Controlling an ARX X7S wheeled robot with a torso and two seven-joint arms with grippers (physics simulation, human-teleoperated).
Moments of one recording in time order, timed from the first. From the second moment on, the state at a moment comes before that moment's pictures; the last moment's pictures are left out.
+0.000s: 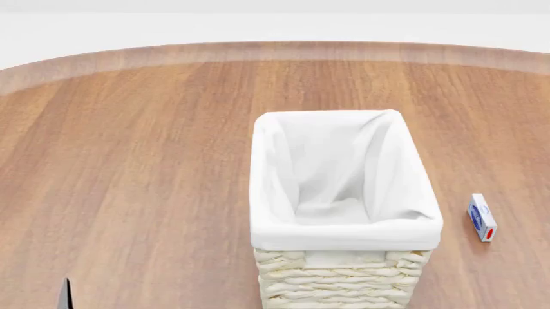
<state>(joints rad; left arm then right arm) 0.25 -0.33 0.18 0.67 -0.02 -0.12 -0.34 -0.29 0.23 0.57 -0.61 0.47 -0.05 0.00</state>
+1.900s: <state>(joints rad) 0.24 -0.36 0.20 0.64 -0.05 -0.11 -0.37 1.34 0.01 -0.56 1.13 0.45 -0.02 0.21</state>
